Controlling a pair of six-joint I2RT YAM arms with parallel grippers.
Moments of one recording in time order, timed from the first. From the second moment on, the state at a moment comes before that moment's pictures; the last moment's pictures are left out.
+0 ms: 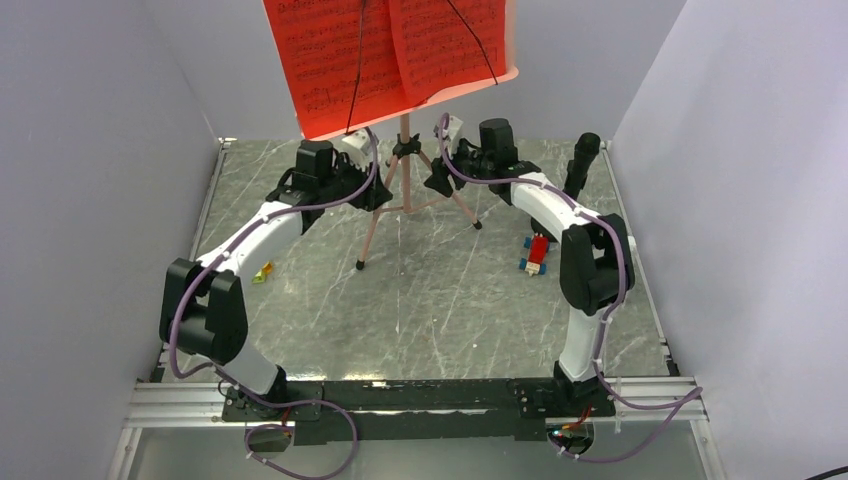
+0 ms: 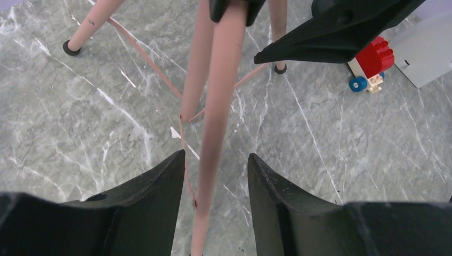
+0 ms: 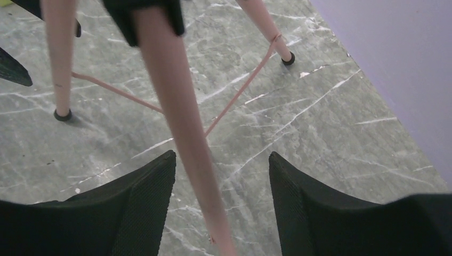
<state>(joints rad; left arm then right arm) -0.33 1.57 1.21 -0.10 0.49 -0.02 0.36 1.91 1.51 -0.09 -0.65 -0.38</state>
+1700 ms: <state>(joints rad) -0.43 1.38 0.95 -0.17 0.80 0.30 0.46 1.31 0.85 -0.18 -0.58 -0.40</state>
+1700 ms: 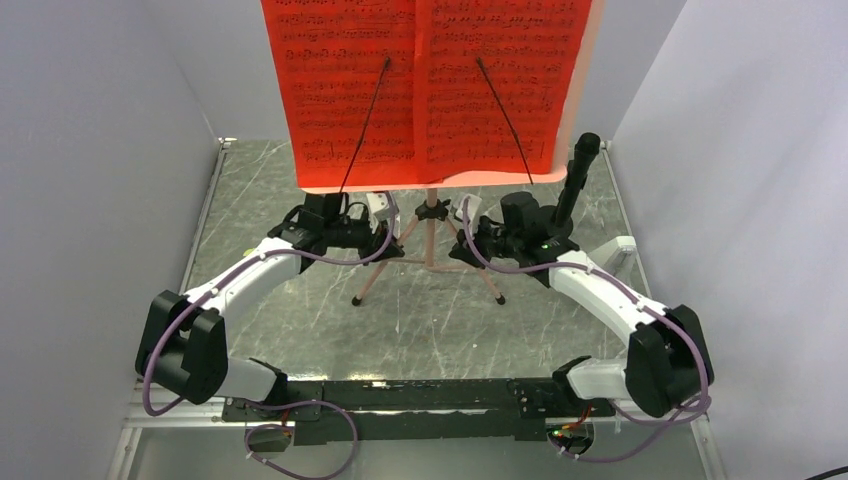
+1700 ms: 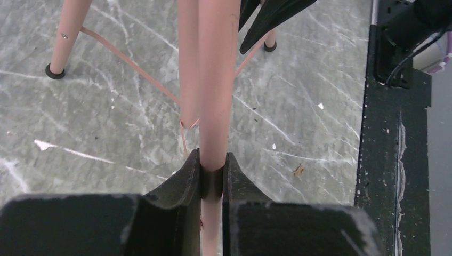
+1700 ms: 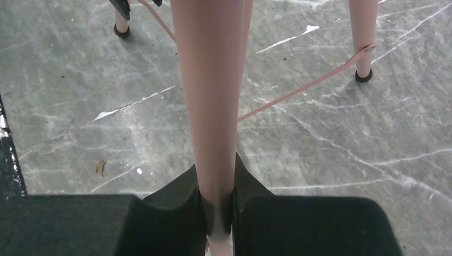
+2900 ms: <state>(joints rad) -0.29 1.08 0.90 -0.41 0.60 0.14 0.36 0.91 1.13 -0.98 -0.70 -0.70</state>
